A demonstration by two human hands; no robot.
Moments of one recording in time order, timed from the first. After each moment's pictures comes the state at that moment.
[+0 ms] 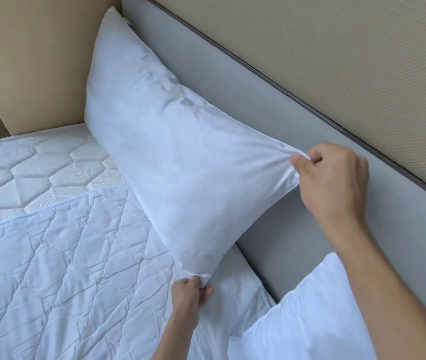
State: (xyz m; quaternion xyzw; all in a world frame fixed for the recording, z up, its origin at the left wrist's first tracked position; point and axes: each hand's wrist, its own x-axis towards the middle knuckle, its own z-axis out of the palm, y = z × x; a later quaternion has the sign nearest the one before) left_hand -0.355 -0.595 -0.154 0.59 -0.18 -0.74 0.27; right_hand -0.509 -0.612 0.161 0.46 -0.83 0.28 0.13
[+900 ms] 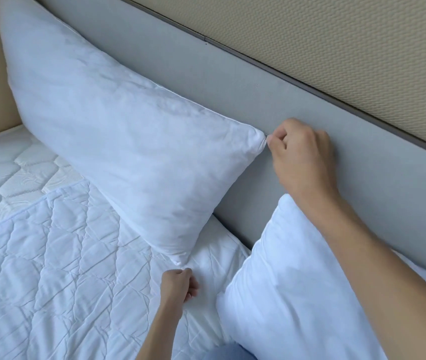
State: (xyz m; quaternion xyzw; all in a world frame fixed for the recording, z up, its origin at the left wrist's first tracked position) left_hand -0.351 -0.558 -0.162 0.62 -0.39 -0.67 0.11; right_hand -0.551 -0.549 0.133 0.46 -0.84 0.24 0.15
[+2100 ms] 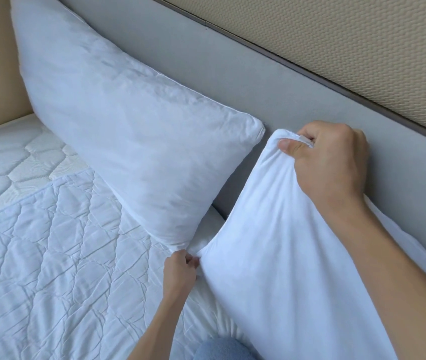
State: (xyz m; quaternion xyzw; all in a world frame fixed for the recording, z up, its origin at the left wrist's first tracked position) left_hand -0.367 -0.552 -0.160 0.61 -0.60 -0.50 0.13; right_hand -0.558 -0.514 0.138 0.46 -0.82 0.30 0.15
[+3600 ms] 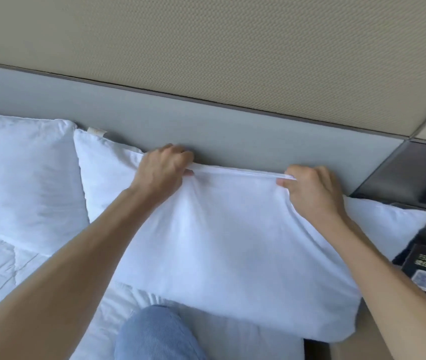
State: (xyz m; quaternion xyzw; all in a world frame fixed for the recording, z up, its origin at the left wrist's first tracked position) left_hand -0.536 -0.438 0.097 0.02 -0.97 0.03 0.24; right_hand -0.646 -0.162 0.114 0.28 -0.94 0.17 0.11
